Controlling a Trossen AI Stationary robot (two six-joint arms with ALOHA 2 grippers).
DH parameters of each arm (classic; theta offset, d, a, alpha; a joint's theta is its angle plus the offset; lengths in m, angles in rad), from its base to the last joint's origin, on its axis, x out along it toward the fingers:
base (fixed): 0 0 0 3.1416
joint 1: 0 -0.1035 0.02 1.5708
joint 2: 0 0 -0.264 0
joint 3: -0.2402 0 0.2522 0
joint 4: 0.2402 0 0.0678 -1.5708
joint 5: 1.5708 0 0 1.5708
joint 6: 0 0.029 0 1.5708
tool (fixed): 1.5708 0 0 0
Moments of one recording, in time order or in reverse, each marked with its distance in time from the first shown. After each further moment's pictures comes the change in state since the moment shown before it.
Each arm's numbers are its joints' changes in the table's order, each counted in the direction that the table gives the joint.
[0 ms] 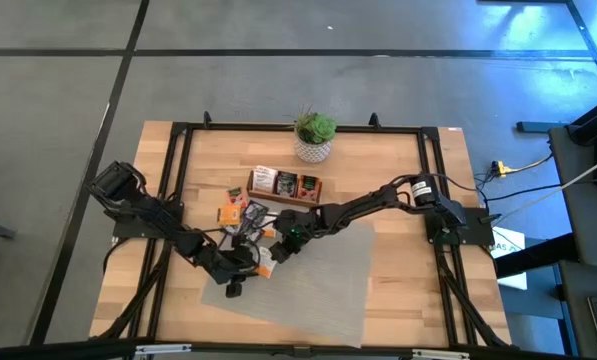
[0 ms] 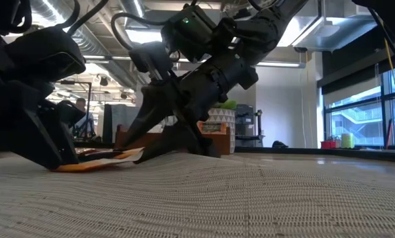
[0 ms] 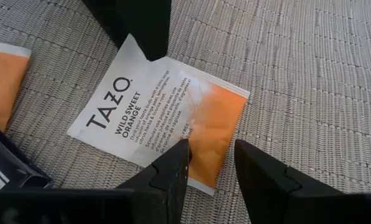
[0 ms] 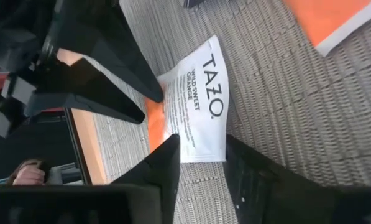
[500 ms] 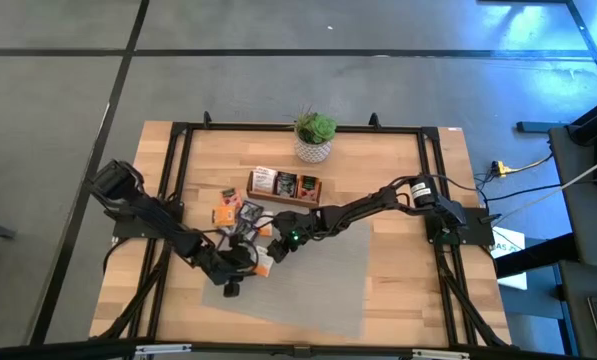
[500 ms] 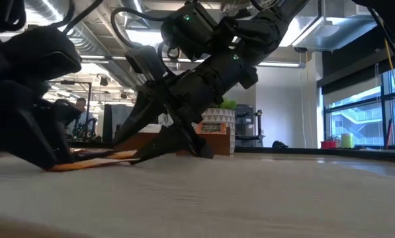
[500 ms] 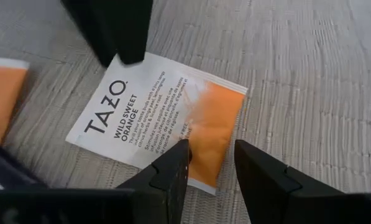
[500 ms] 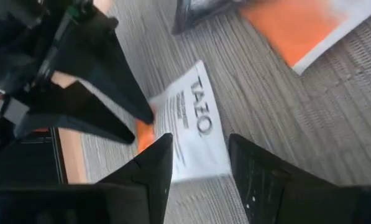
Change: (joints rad) left arm 0.015 -0.024 -0.001 0.048 -0.024 -0.010; right arm -0.008 0.001 0.001 -0.059 0.130 -0.032
